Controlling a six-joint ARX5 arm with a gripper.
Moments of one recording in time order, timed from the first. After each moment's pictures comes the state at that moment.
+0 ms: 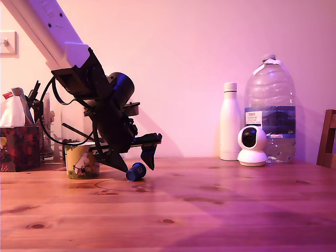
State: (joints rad) arm -0.43 2.25 1.58 -0.13 0.02 -0.18
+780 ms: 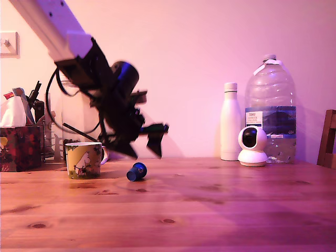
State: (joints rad) arm -0.46 2.17 1.54 -0.04 0.03 -0.10
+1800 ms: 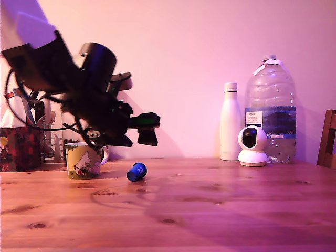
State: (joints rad) arm -0.48 1.97 1.05 0.51 0.02 -0.08
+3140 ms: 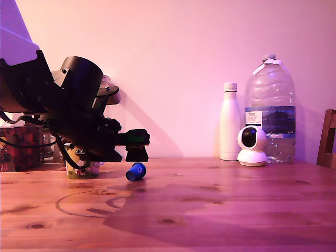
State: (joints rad) arm -0.48 1.97 0.90 0.65 0.01 -0.08
